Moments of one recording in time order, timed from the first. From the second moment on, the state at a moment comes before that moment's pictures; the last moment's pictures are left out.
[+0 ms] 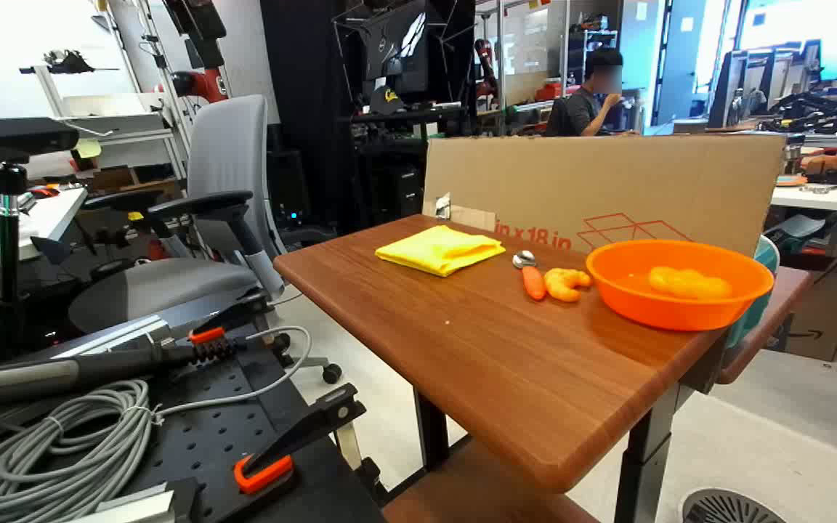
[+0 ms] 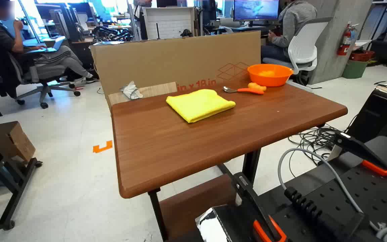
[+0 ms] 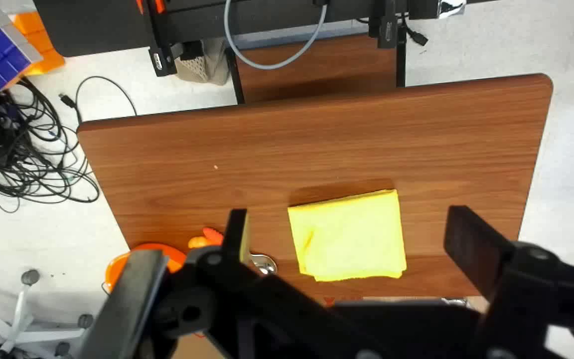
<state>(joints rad) 0.02 -0.70 0.31 -2.71 -0.01 2.20 0.36</state>
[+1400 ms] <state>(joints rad) 0.04 -0.39 0.31 -2.58 0.01 2.40 0.39</state>
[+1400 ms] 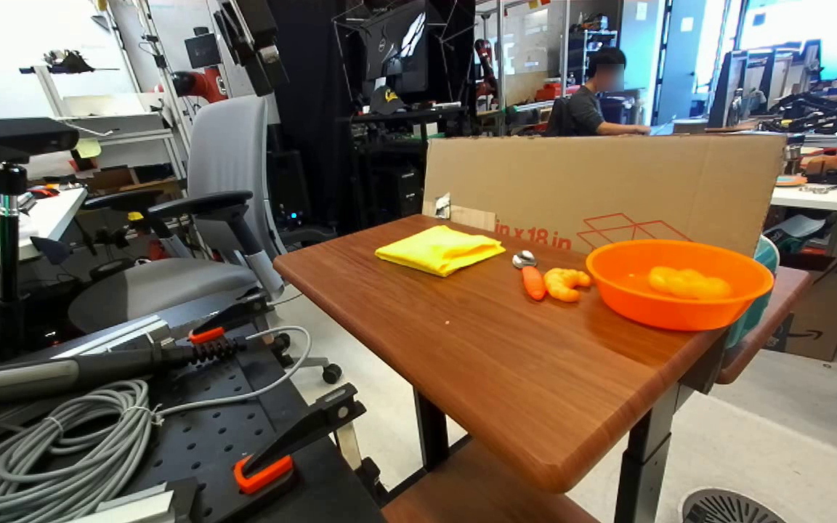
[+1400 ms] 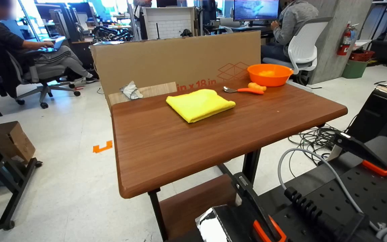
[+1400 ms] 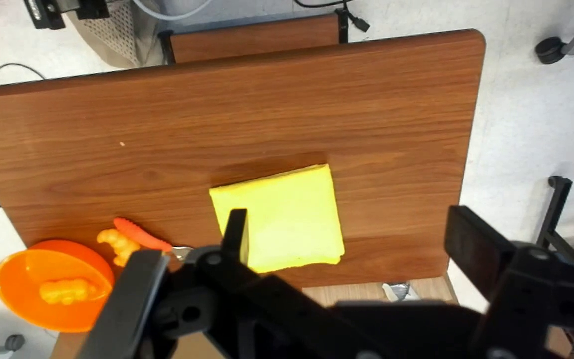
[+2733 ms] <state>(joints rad) 0.07 0.28 0.15 -2.08 0.18 2.43 0.39</state>
